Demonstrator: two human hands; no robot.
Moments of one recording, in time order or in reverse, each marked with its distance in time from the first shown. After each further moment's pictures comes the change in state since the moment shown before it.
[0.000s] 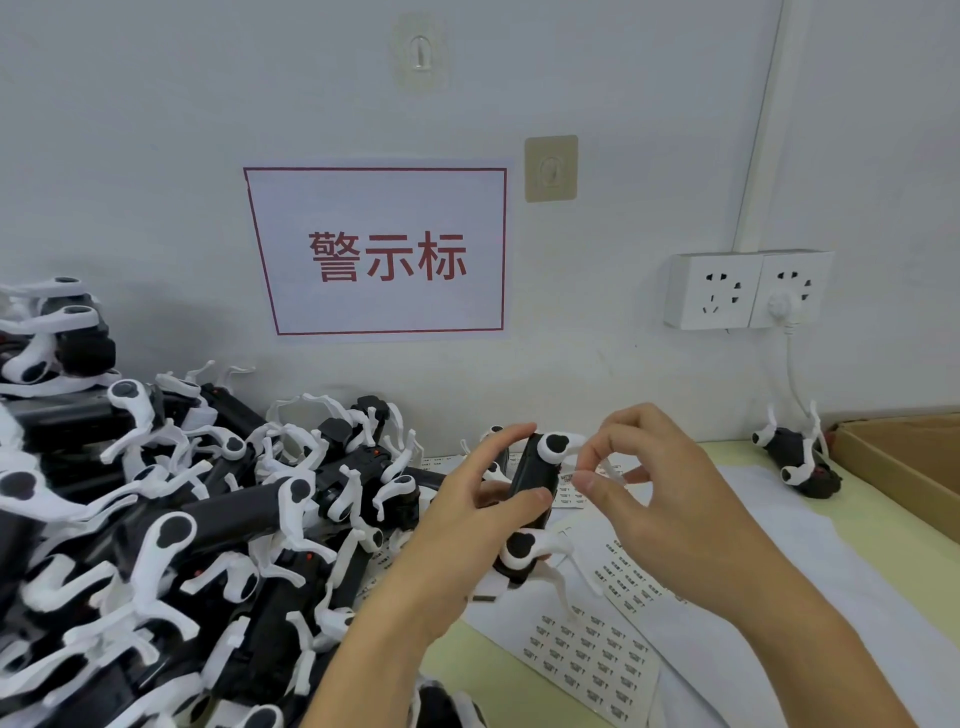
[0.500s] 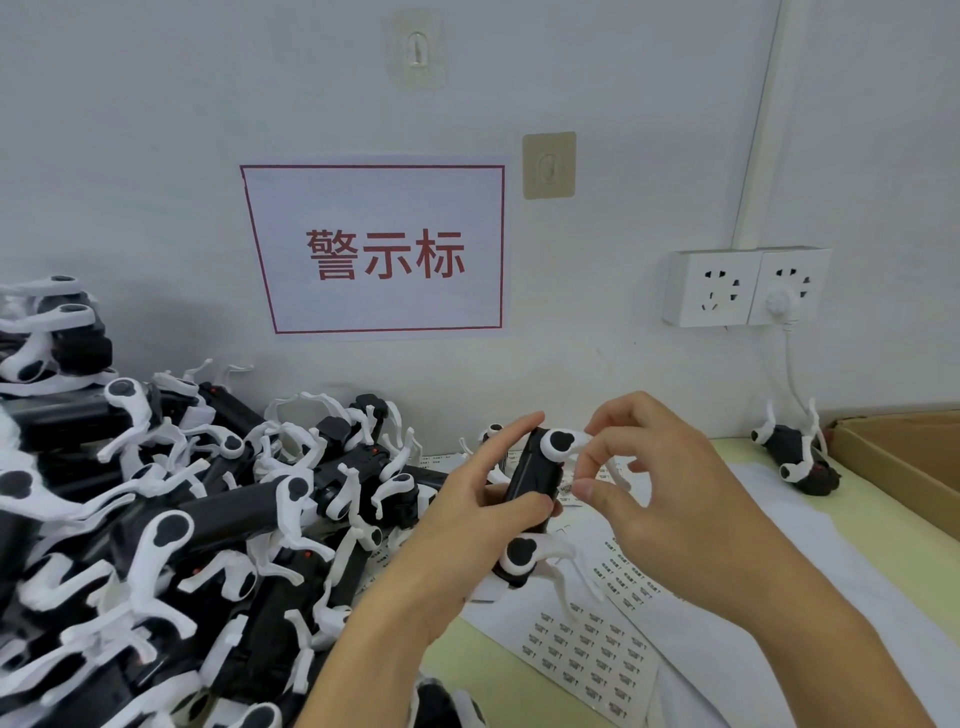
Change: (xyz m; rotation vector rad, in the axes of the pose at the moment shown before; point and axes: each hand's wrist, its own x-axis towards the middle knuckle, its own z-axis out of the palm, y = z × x) left_hand -0.001 0.003 0.000 0.037 -0.071 0.030; right_hand -0.002 -0.007 -0.007 -0.127 -0.038 -0.049
